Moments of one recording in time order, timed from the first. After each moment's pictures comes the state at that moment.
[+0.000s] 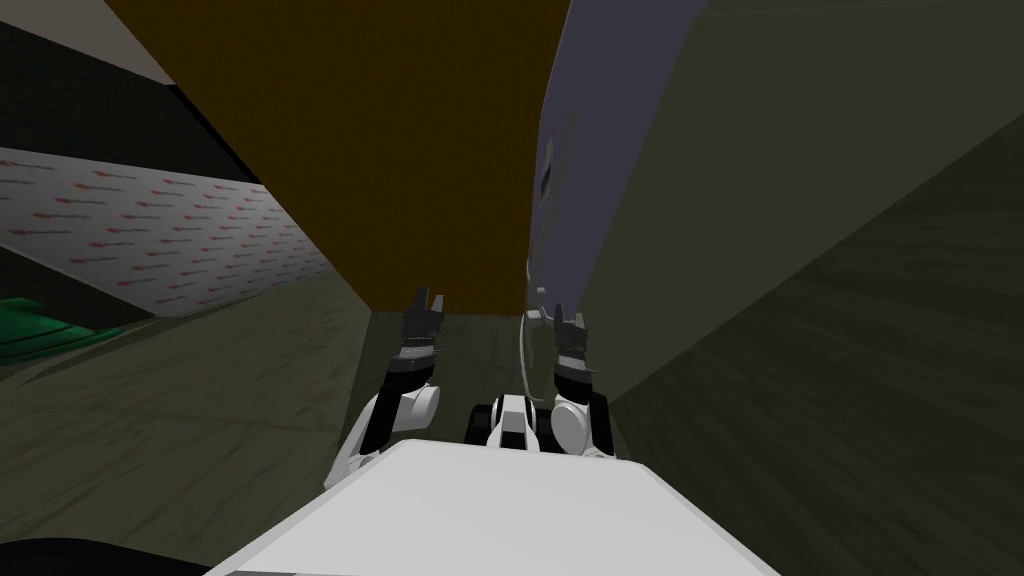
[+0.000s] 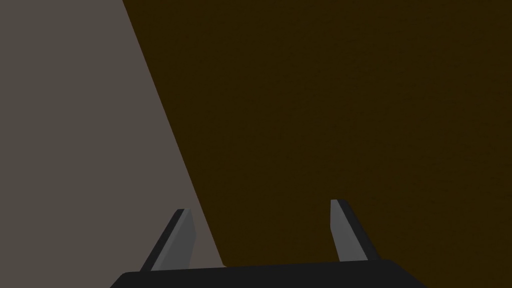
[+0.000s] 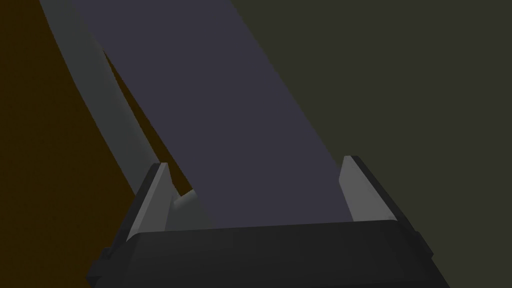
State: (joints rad) left arm 0.48 0.02 -0.03 -2.32 -0.11 -0.38 0.06; right arm 0.34 -0.13 0.50 -2.08 -0.84 -0.66 -1.15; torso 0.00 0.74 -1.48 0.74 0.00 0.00
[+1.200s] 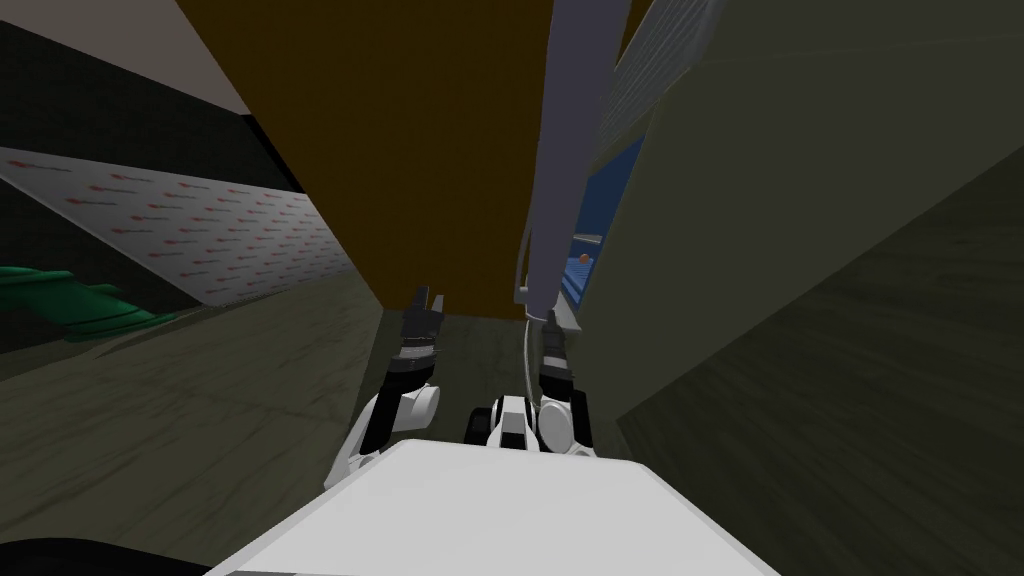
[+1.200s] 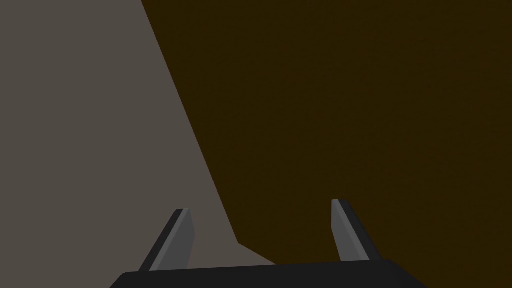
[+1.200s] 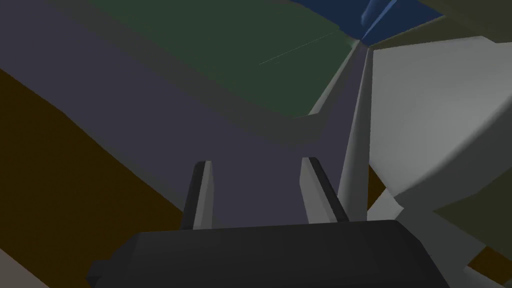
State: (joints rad) left arm 0.48 0.02 -0.03 -2.32 -0.11 -0.38 0.06; right arm 0.28 -0.12 0.62 -1.99 -1.03 -0.70 -1.44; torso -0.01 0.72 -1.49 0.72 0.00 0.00
